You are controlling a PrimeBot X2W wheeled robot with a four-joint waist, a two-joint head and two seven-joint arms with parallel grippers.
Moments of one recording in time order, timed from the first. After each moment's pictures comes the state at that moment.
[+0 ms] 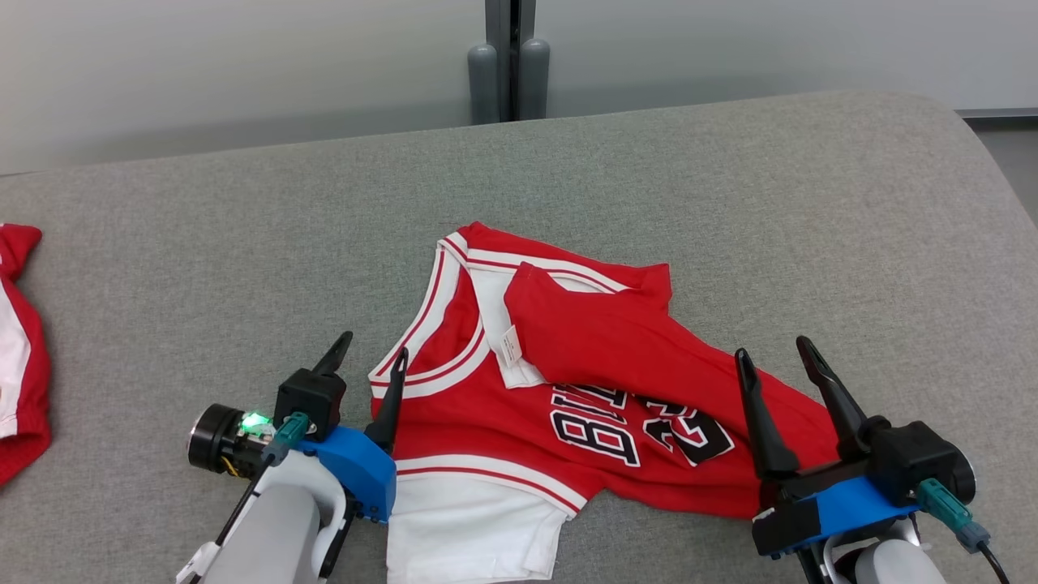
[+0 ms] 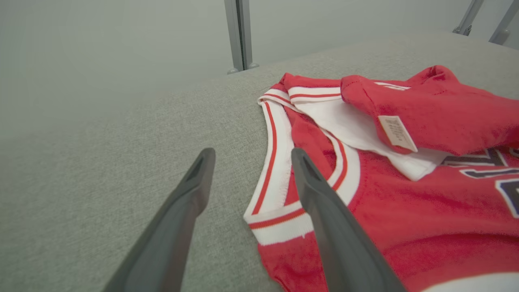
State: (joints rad) left arm -0.42 0.14 -0.34 0.73 -0.14 -0.13 -0.26; right arm -0.12 -0.05 0.07 0.20 0.11 0.13 -0.26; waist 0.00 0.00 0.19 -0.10
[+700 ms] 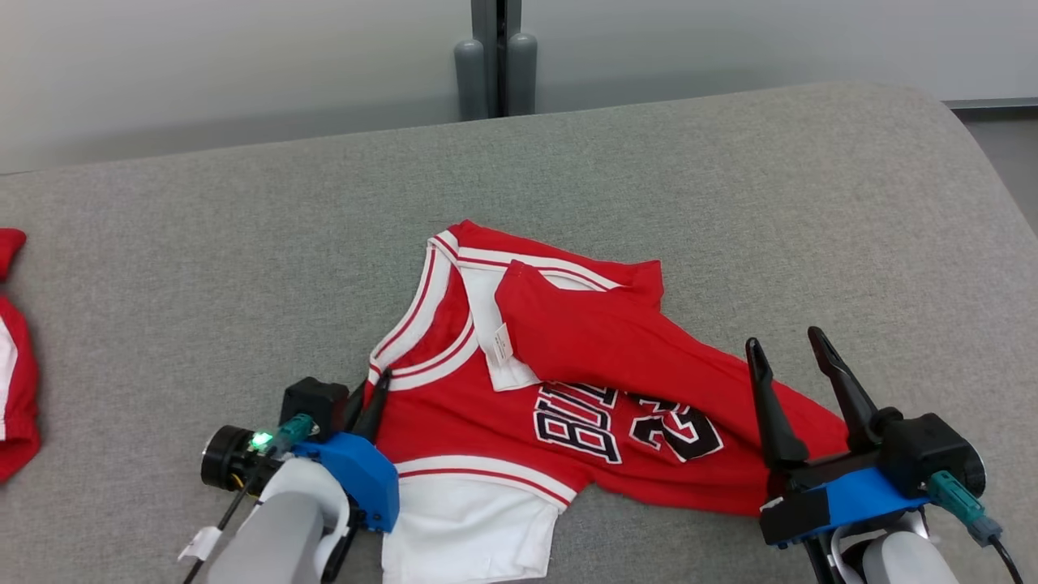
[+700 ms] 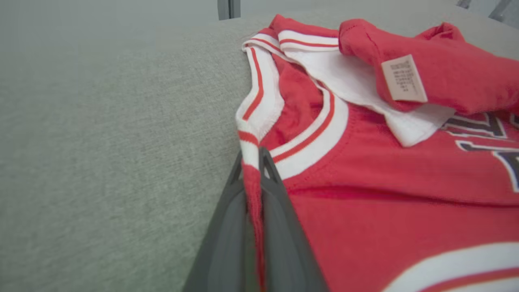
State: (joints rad) left arm -0.49 0.13 -0.51 0.95 -0.34 -0.13 -0.27; right arm -0.14 -0.05 0.06 0.20 0.11 0.13 -0.26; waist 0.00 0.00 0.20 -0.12
